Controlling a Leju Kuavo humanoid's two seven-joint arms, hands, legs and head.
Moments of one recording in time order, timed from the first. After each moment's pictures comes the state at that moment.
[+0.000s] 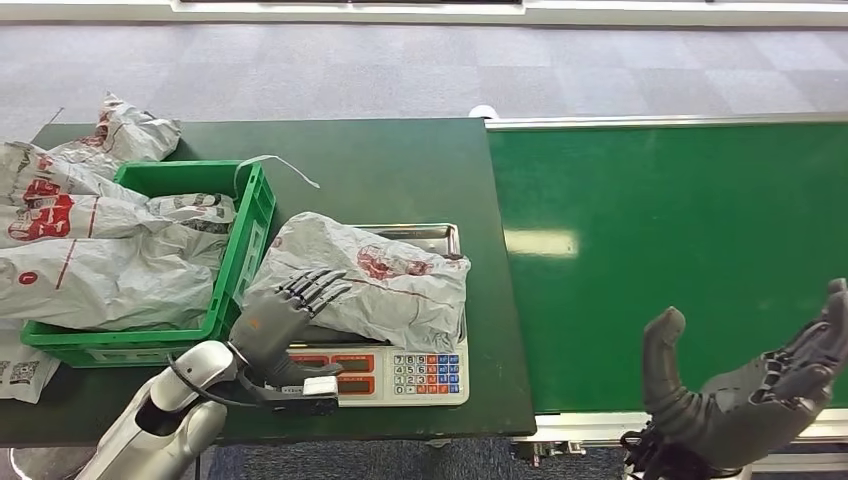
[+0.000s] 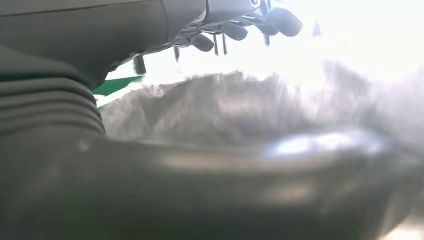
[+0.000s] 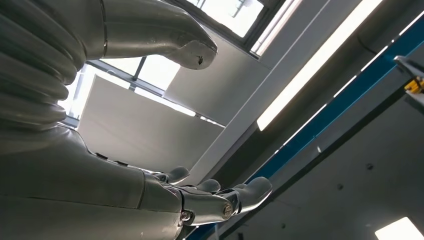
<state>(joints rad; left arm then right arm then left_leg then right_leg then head) -0.29 0.27 -0.51 -1.33 -0.99 0.00 -0.26 0.18 0.14 0.05 -2.07 0.65 -0.70 -0.70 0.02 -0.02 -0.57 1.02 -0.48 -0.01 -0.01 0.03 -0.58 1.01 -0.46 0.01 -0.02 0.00</state>
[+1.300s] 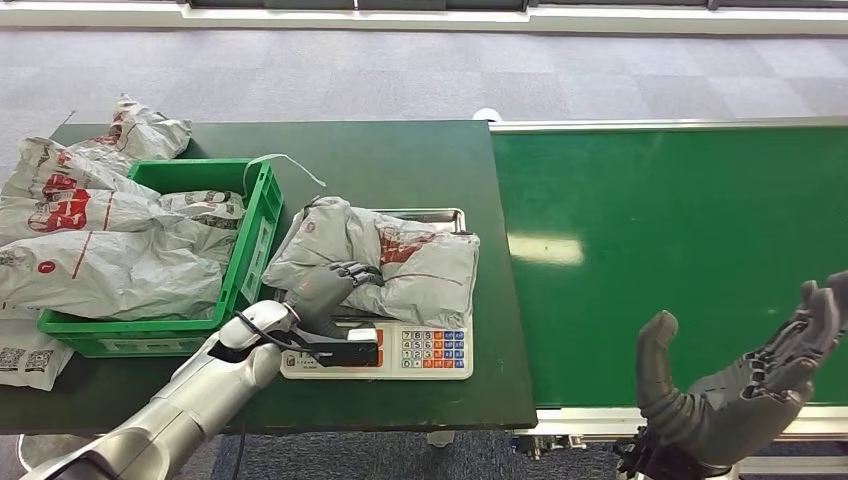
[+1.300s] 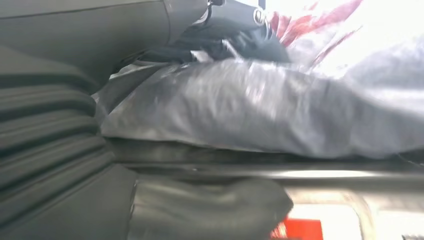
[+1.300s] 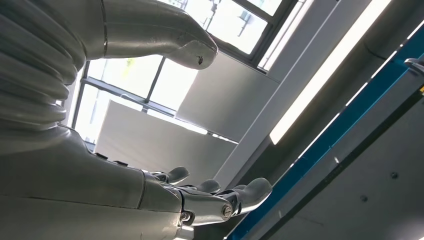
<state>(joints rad) -0.64 0.08 -0.73 -0.67 -0.76 0.18 -0.32 0.20 0.12 0.07 -2.03 0.56 -0.70 -0.70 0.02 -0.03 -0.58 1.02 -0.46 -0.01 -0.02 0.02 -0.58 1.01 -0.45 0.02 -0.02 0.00</state>
